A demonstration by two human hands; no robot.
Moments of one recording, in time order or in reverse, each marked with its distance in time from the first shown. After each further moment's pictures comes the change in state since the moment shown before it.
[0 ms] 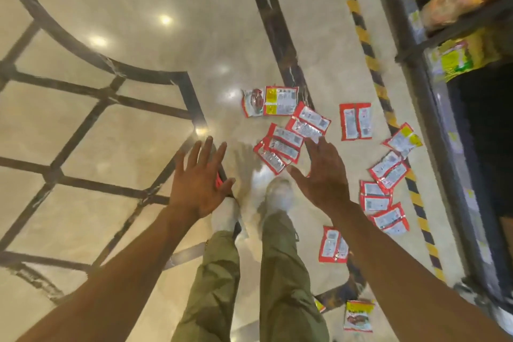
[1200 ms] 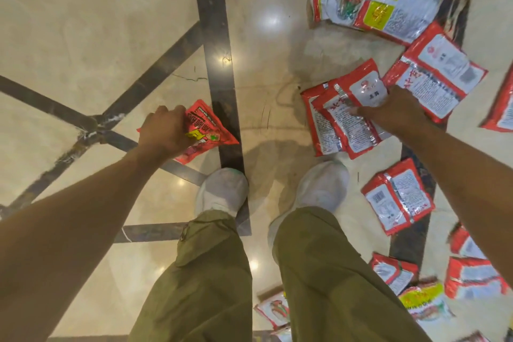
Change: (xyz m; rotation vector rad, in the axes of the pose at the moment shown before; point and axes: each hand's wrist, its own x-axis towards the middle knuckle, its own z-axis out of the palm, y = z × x) left_hand 0.143 -0.158 0.376 -0.172 -0.228 -0.445; right_hand 0.241 0.129 0.324 0.211 -0.429 0.303
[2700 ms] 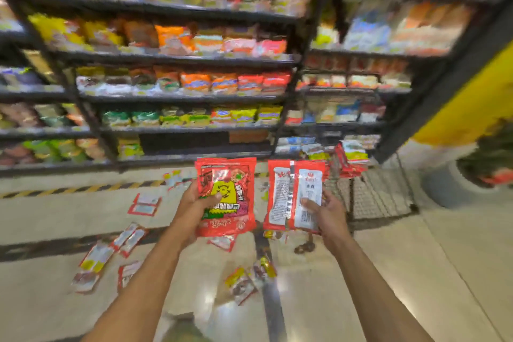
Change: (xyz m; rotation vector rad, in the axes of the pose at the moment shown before) left_hand -0.966 0.240 -0.301 -0.513 -0.813 1.102; right_hand -1.210 0.122 0.013 1.845 1.405 0.416
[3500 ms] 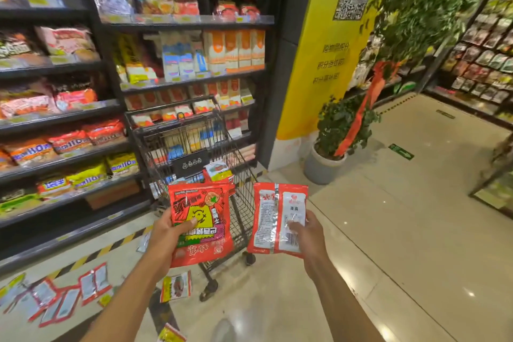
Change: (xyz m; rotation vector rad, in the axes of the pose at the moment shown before) left_hand 0.008 -0.047 0.444 0.108 -0.333 -0.023; right_hand 0.013 -0.014 -0.426 0.189 0.494 -0.025
